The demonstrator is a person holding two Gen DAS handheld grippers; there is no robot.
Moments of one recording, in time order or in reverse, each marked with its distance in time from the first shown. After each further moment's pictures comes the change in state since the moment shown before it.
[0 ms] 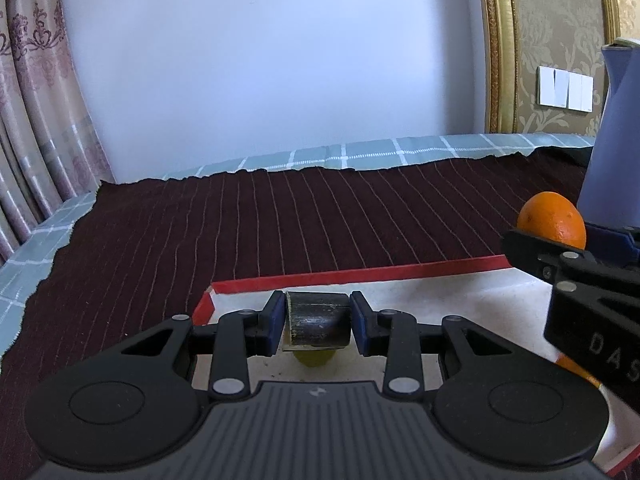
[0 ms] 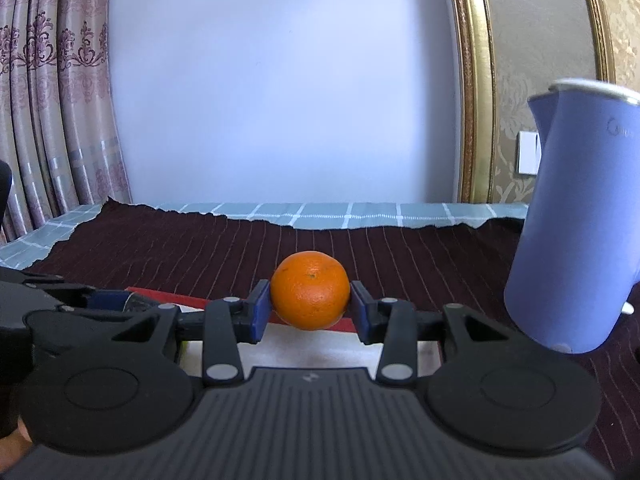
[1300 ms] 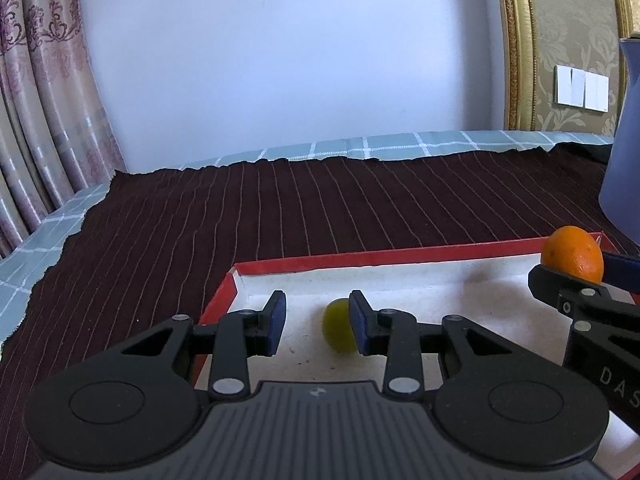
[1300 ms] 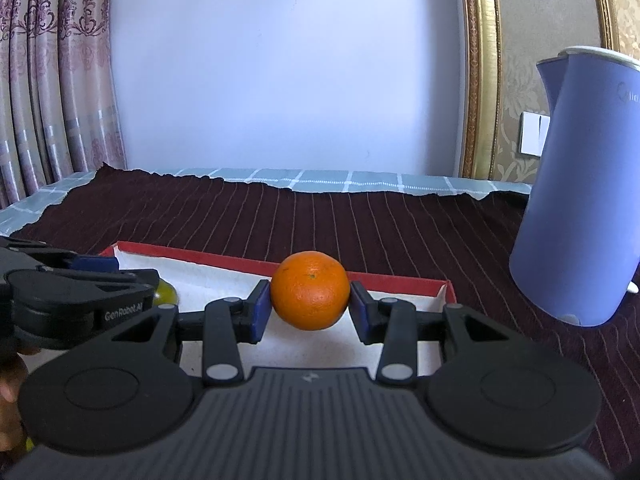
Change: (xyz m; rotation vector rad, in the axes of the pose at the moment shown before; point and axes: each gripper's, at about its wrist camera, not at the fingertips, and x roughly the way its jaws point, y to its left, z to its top) left arm 0.008 0.013 -0.015 -0.018 -0.010 0.040; right arm 0.008 0.008 -0.023 -0.045 0.058 -0.018
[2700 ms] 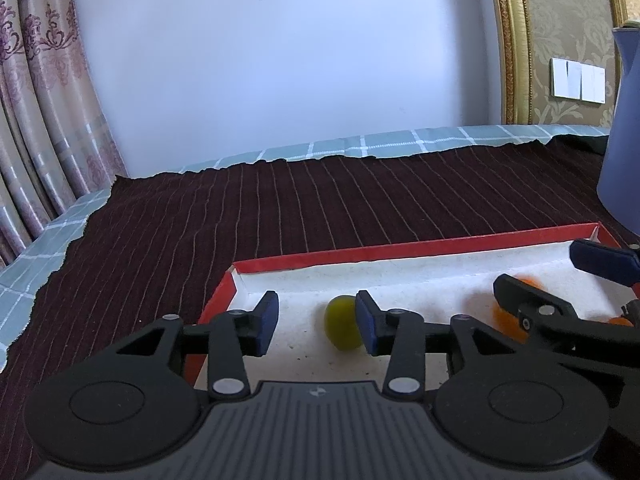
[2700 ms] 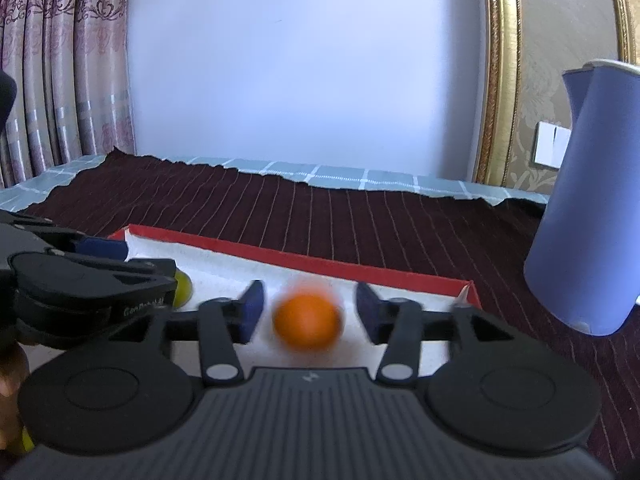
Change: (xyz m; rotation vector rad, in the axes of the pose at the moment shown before) left arm -0.004 -0.004 -0.003 0.026 -0.001 0.012; right arm 0.004 0.015 -0.006 -0.068 -0.010 0.003
